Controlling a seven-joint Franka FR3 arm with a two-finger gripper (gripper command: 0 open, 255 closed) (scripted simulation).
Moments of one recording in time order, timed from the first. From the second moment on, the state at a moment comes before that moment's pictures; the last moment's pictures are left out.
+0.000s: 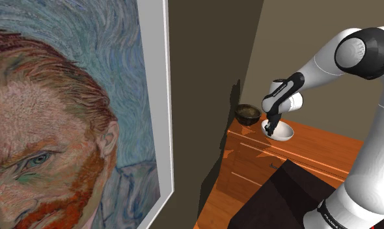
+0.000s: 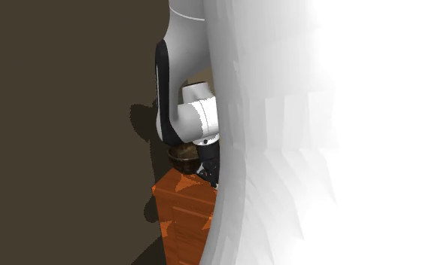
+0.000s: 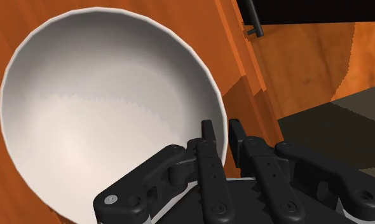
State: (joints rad) arm -0.22 0.28 -0.38 -2.36 -0.10 2.58 -0.52
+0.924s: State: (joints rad) arm -0.20 0.18 -0.40 -2.35 -0.14 2.48 -0.50
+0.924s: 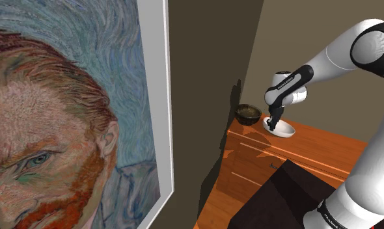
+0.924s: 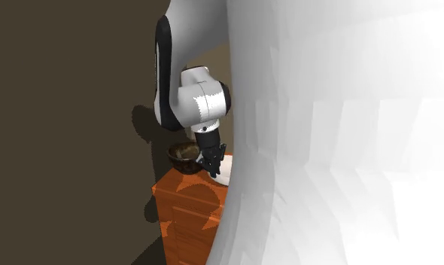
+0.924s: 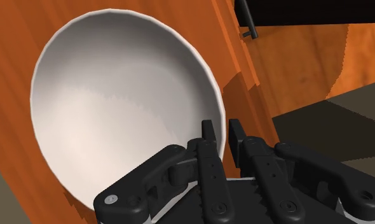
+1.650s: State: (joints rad) arm -0.19 0.05 -0.41 -2.32 -0.18 2.33 -0.49
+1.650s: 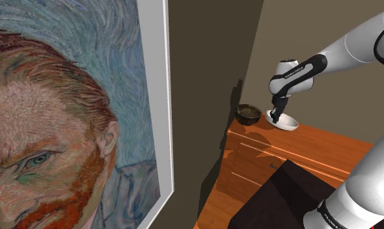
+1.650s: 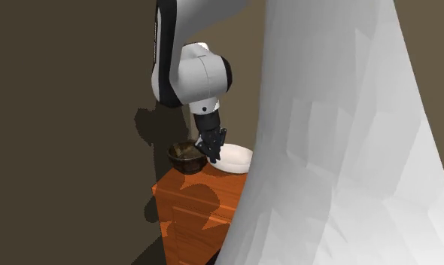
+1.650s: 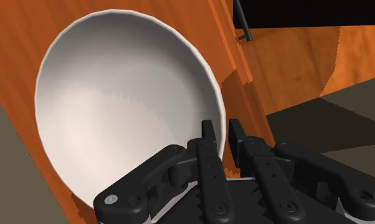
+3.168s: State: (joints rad) arm -0.13 0.18 -0.34 -1.89 -0.10 2.00 -0.45
